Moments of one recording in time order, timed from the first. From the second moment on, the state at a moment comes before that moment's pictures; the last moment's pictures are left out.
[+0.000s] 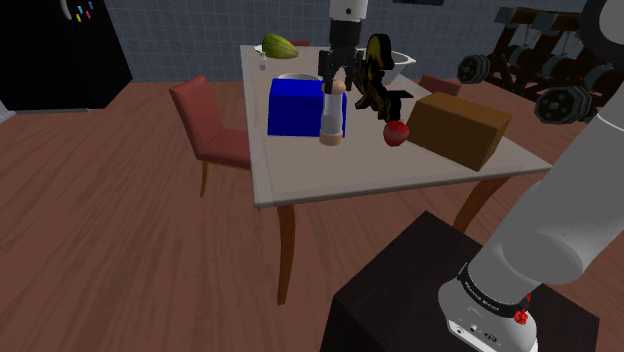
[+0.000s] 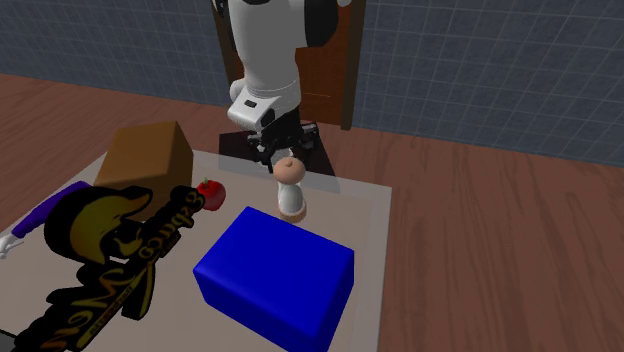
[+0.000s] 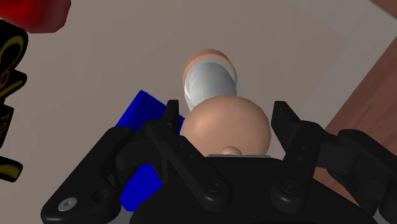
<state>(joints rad) 0.04 -0.02 -0.05 -1.71 0.08 1.61 0.00</state>
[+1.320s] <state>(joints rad) 0.03 0.07 -0.05 -1.31 0.08 1.30 0.02</state>
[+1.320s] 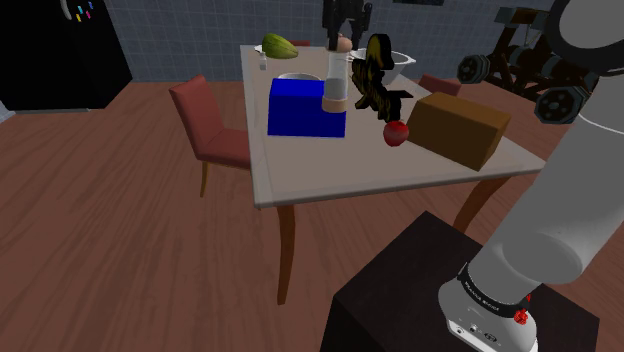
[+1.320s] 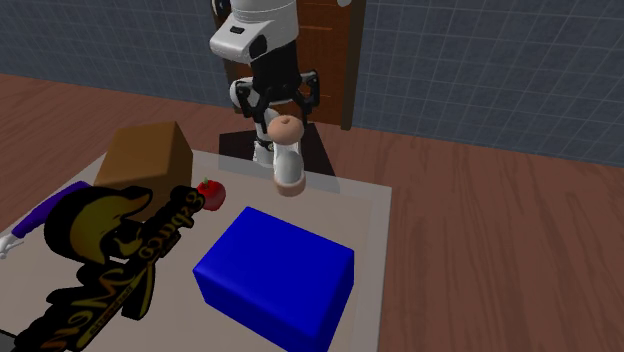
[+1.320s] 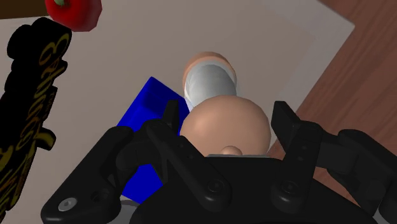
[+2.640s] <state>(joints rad) -0.04 0.15 -0.09 -0.93 0.09 1.00 -0.07</state>
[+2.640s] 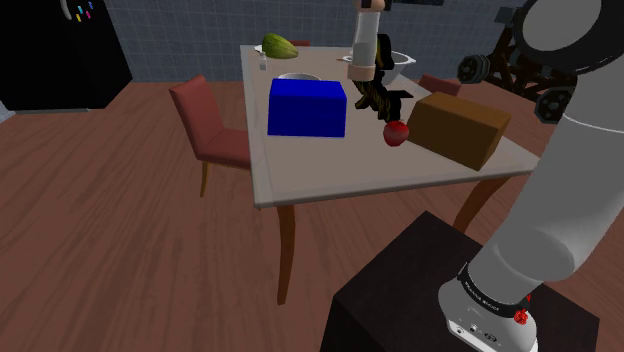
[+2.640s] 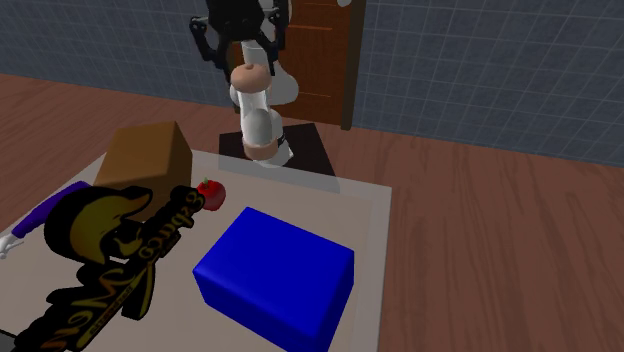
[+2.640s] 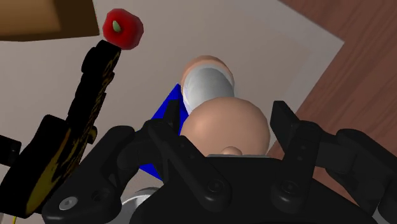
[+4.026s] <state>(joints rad) -0.29 -0.06 -0.36 -1.07 -0.01 0.91 -0.62</state>
